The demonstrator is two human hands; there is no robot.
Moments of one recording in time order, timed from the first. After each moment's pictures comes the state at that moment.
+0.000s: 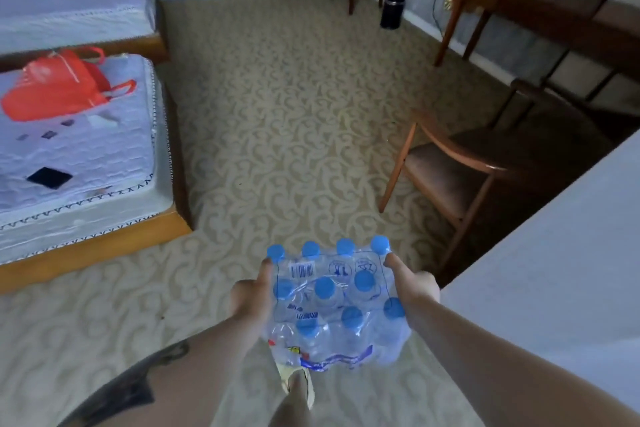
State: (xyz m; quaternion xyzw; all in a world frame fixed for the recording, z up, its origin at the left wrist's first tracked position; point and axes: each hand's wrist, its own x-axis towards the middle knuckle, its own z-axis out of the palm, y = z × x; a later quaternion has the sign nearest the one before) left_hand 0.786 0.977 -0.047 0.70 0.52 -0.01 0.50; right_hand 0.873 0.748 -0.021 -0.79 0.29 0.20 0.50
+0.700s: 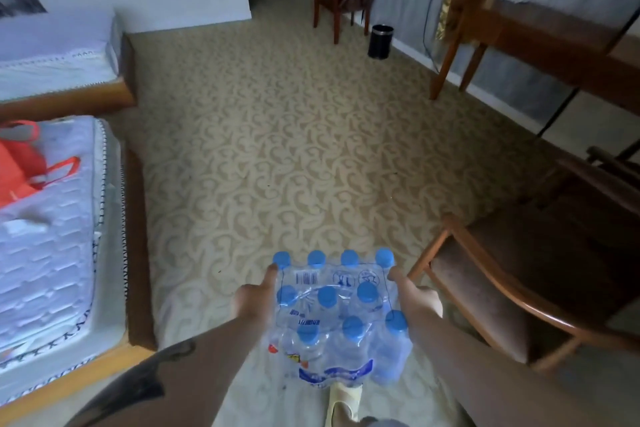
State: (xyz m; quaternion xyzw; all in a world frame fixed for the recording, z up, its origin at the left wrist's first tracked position) left_hand 1.210 1.155 -0.054 0.77 0.46 -0.07 0.43; right_hand 1.274 0.906 -0.027 -0.77 0.34 0.19 0.51
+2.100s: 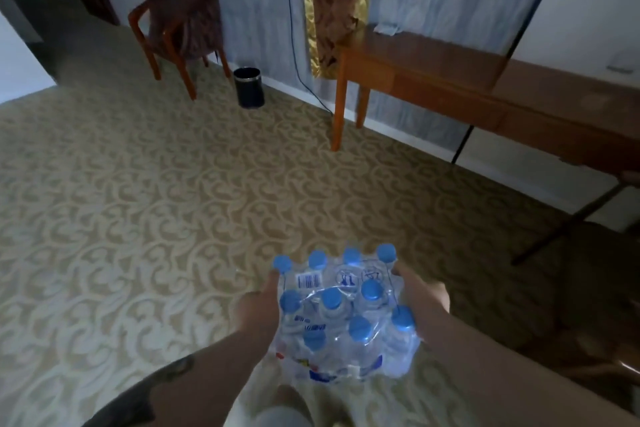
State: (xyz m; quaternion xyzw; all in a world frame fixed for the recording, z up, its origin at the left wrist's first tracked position) left_hand 2.123 1.122 -0.014 0.83 0.29 -0.13 0.45; right_hand 2.083 0.877 0.016 -0.64 0.51 0.02 0.58
